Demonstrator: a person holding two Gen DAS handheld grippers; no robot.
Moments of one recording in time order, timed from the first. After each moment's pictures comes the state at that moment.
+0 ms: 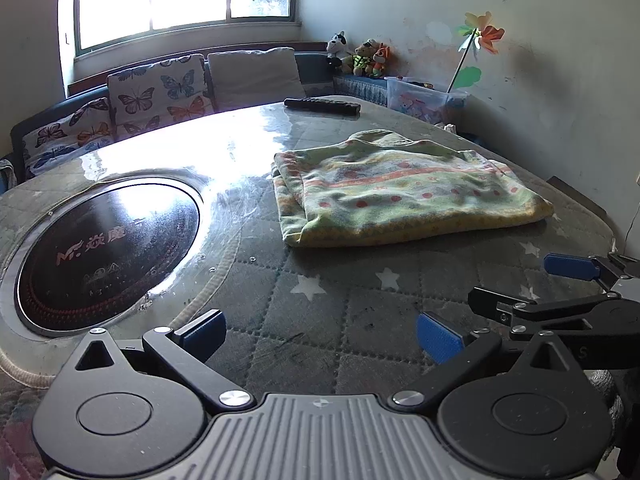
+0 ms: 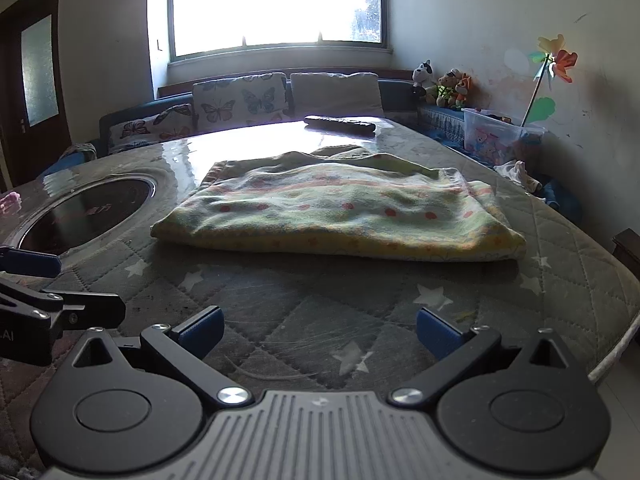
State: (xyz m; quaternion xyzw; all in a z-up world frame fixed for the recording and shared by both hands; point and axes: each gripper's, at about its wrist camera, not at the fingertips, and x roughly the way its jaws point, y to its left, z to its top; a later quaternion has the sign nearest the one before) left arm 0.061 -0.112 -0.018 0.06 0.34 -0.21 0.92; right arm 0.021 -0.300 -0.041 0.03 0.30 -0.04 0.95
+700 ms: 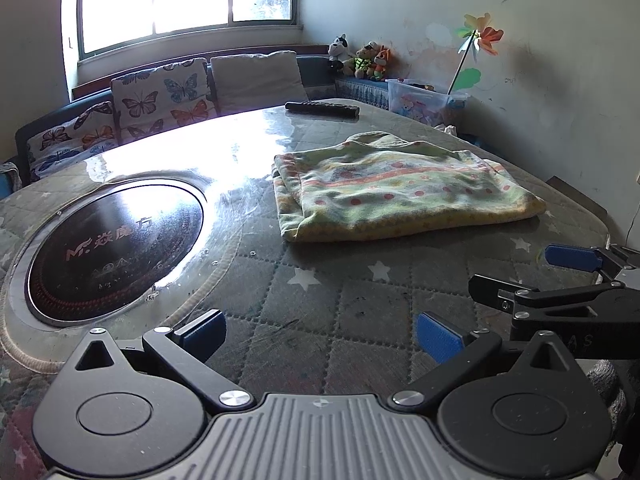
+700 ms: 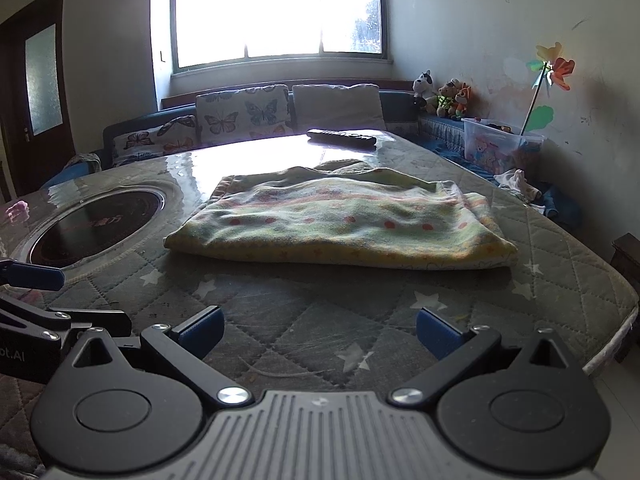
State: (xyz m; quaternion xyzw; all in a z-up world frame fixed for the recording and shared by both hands) left arm 0.044 -0.112 -0.014 0.06 0.33 -0.21 0.92; right arm 0.005 -0.298 -0.031 0.03 0.28 -0.03 0.96
